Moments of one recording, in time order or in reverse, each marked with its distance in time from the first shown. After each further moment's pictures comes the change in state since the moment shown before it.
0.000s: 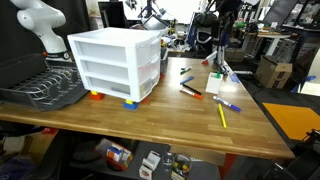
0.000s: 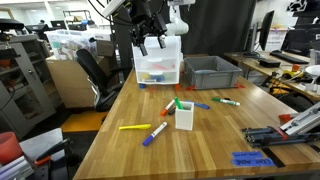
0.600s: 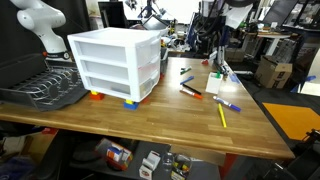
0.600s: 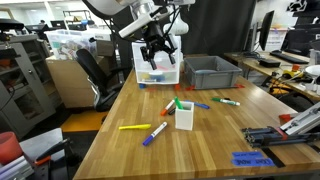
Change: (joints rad) arm 0.012 0.204 -0.036 0.088 -0.069 0.109 -0.034
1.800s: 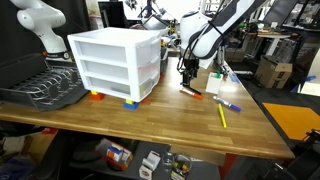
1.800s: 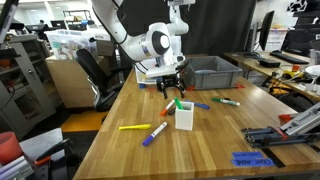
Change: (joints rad) arm 0.070 0.522 -0.101 0.341 0.085 0.169 -0.140
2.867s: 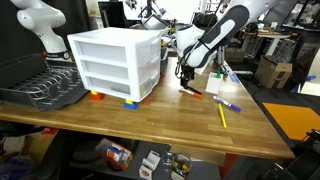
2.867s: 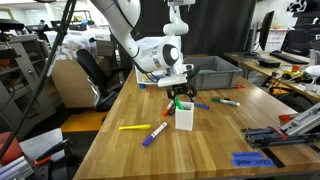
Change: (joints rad) arm 0.025 0.199 -0.071 0.226 0.002 -0.001 -0.022
